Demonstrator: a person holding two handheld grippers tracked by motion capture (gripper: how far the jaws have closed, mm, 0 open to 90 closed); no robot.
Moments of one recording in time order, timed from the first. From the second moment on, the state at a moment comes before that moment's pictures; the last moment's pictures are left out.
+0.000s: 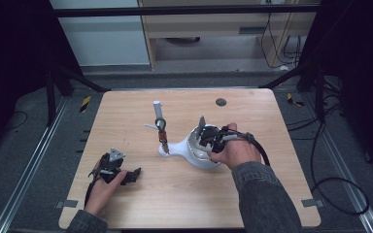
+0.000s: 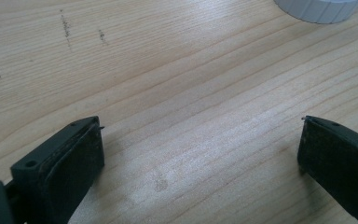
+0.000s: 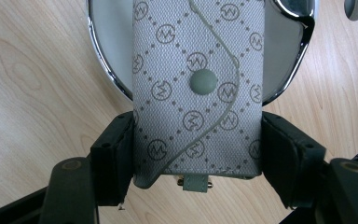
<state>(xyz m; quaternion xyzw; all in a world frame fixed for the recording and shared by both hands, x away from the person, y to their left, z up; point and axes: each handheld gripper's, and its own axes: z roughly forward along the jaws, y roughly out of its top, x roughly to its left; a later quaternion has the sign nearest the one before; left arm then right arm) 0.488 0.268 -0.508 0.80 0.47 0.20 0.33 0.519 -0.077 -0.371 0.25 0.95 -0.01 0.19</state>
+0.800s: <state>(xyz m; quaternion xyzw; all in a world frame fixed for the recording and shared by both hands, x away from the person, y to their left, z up) 0.488 0.268 -0.508 0.80 0.46 0.20 0.33 0.525 -0.063 -0.375 0.24 0.95 -0.01 0.19</state>
